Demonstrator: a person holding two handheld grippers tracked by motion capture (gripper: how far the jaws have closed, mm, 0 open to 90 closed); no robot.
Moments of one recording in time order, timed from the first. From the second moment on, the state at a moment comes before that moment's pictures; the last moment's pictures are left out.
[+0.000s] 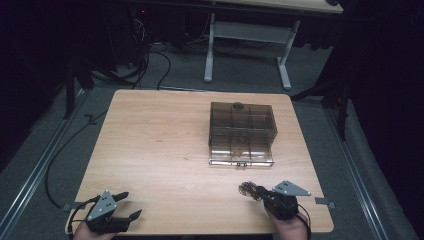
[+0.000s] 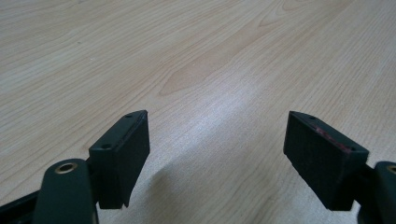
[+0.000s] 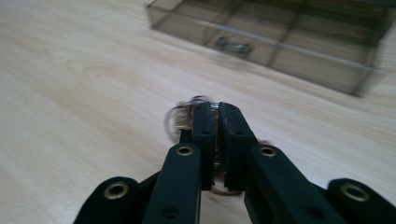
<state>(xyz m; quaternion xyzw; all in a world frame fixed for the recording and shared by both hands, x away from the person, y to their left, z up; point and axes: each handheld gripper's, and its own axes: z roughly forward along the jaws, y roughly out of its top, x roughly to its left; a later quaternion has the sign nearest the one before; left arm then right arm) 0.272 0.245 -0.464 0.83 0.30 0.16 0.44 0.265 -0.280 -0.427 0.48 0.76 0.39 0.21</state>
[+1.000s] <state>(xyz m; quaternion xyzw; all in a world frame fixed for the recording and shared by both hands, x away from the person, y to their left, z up) 0.271 0.245 -0.464 0.83 0.30 0.15 0.44 0.291 -0.303 -0.421 0.56 0.79 0.20 0.14</state>
